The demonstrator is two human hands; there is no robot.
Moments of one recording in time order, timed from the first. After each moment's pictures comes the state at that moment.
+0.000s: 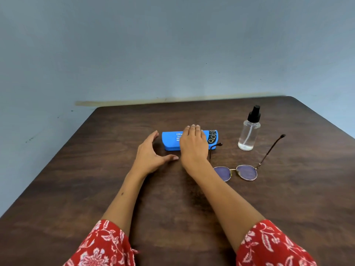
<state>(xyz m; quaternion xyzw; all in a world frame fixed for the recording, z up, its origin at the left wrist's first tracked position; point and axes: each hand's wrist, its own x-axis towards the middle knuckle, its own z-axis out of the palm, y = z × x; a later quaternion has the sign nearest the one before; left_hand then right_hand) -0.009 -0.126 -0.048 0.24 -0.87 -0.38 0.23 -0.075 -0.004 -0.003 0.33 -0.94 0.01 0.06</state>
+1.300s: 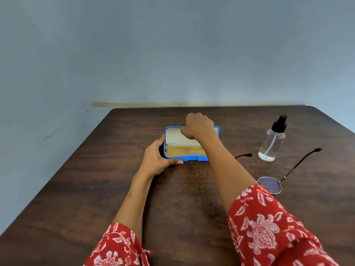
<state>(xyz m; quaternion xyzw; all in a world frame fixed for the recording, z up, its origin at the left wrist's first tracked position) 0.003 -0.150 -0.039 0.21 -0.84 -0.44 0.23 -0.110 -0.057 0.050 0.35 -0.93 0.14 -0.02</state>
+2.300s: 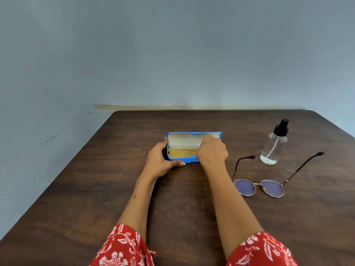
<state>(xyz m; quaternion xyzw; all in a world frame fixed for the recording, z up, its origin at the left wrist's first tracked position) 0.001 -0.153 -0.046 0.22 -0.85 -0.42 0.24 -0.081 -0.027 0.018 0.15 -0.96 0.23 -0.07</state>
